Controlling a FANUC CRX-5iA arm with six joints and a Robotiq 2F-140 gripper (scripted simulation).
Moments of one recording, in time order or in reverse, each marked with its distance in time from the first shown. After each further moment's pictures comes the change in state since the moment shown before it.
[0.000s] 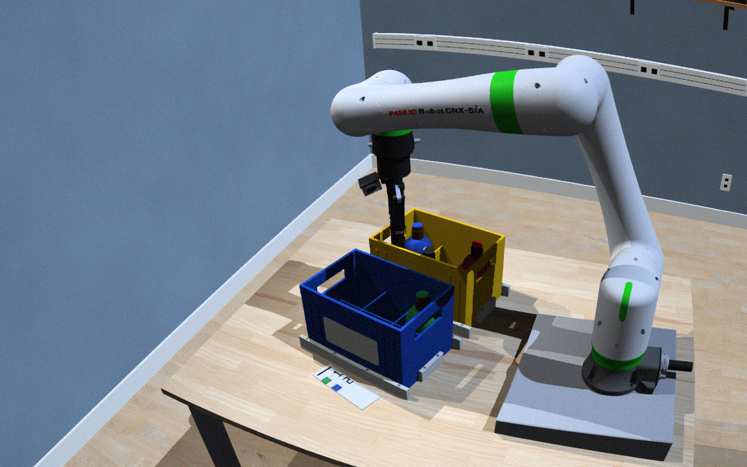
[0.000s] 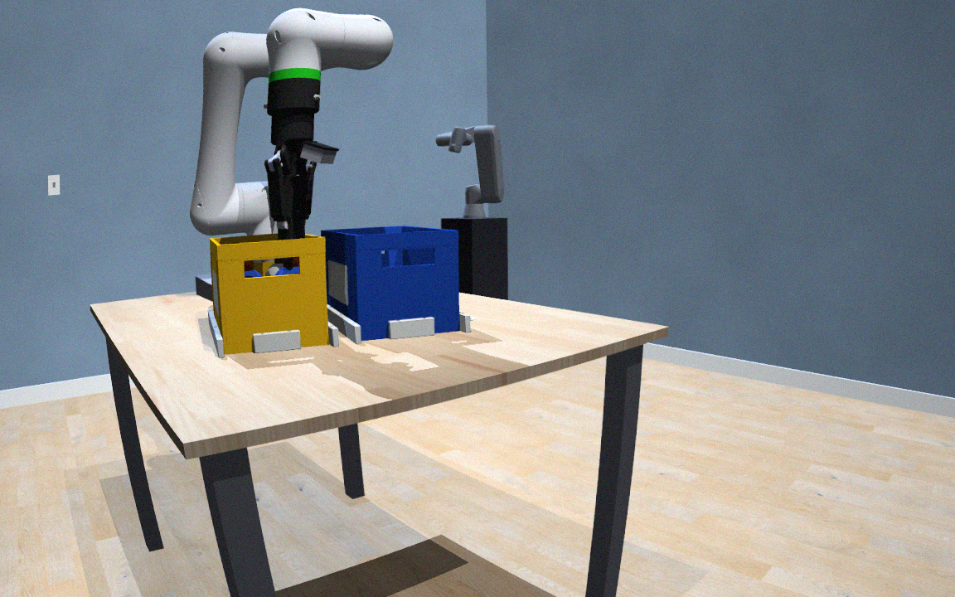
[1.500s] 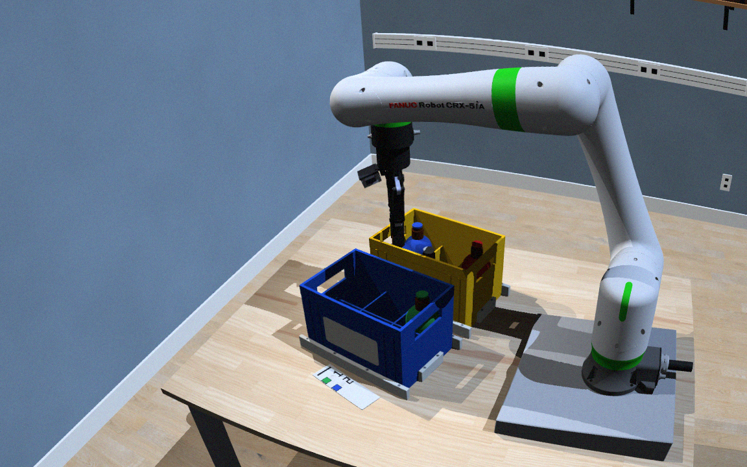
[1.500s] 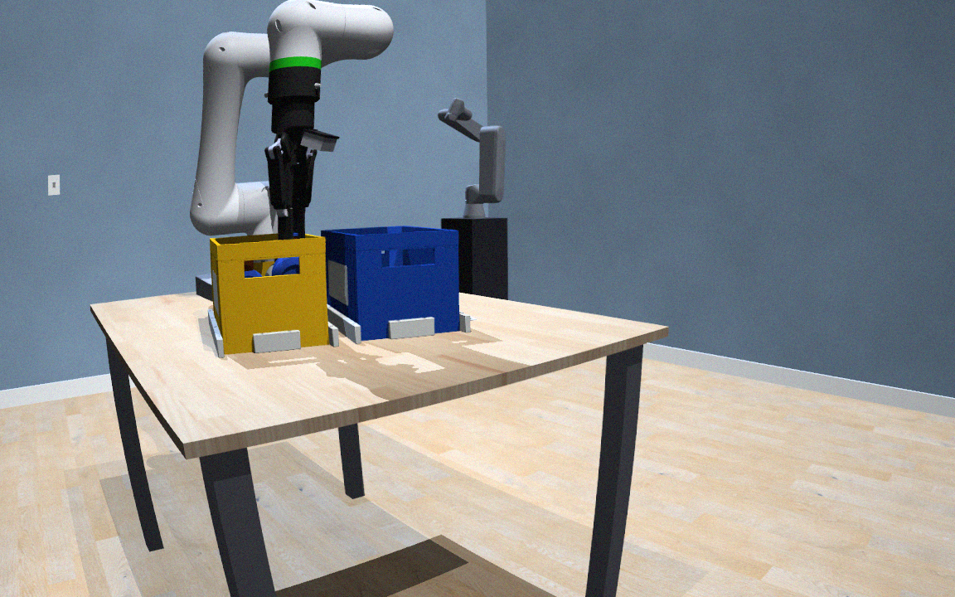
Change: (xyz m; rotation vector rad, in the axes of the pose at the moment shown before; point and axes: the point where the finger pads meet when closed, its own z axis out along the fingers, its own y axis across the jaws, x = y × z) arm 0.000 0.000 -0.020 0.000 0.000 0.000
